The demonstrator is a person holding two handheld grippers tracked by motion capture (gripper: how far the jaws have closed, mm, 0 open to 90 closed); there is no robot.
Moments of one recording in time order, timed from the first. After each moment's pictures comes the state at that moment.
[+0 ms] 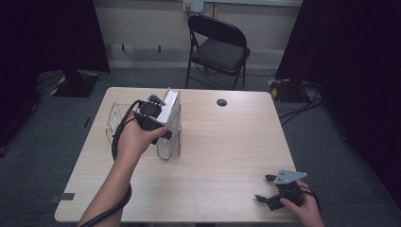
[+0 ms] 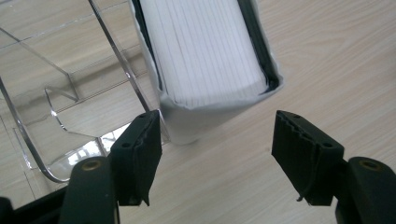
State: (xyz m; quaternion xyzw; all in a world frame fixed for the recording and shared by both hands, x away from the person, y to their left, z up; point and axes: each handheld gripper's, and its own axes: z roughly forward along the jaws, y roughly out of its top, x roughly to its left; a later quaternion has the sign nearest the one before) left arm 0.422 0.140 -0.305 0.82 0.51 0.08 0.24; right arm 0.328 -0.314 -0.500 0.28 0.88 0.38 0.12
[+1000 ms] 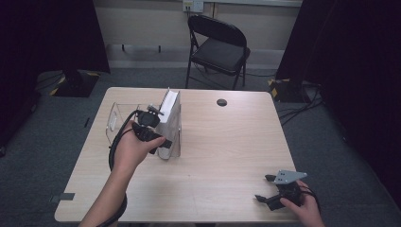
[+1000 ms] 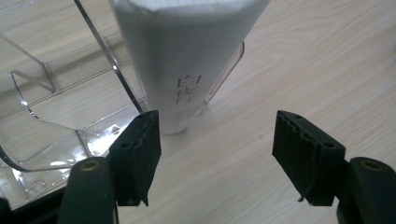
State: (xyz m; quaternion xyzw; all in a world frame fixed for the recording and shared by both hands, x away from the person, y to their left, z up) left arm 0.405 0.146 -0.325 0.83 0.49 0.07 0.26; right arm 0.327 -0.314 -0.500 0.28 0.88 0.38 0.12
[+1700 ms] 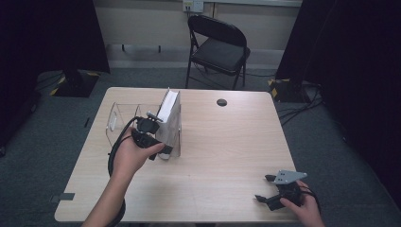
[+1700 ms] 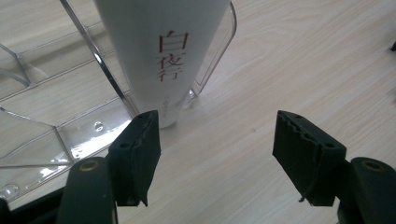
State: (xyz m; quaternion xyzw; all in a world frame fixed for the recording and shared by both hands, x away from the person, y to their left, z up) left arm 0.396 0.148 -0.343 0.83 0.49 0.05 0.28; right arm 0.327 -0.314 -0.500 0.28 0.88 0.38 0.12
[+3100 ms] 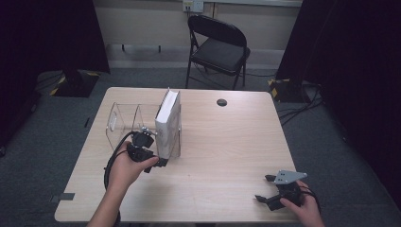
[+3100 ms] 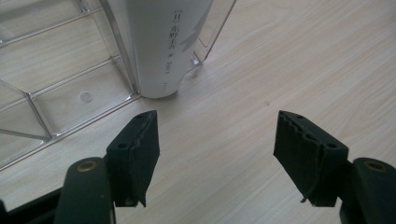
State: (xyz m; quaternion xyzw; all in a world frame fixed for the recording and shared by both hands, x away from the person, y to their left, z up) left arm 0.381 0.168 -0.387 0.83 0.48 0.04 0.28; right arm 0.327 -0.314 -0.500 0.28 0.88 0.38 0.12
